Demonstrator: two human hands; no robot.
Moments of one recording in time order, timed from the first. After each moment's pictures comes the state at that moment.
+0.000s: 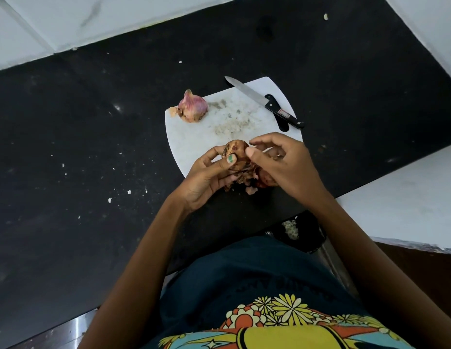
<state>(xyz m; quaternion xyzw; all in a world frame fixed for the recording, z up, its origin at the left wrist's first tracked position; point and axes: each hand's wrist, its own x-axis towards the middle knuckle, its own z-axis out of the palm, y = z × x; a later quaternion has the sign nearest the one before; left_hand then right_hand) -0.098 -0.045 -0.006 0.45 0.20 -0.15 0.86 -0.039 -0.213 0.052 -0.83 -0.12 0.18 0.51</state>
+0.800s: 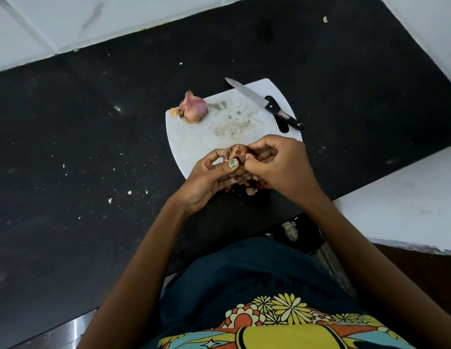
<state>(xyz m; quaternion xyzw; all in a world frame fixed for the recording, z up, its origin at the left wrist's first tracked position) -0.098 -0.047 -0.007 0.46 0.19 -0.15 0.86 -0.037 -0.204 0.047 -0.85 -0.15 0.12 0.49</state>
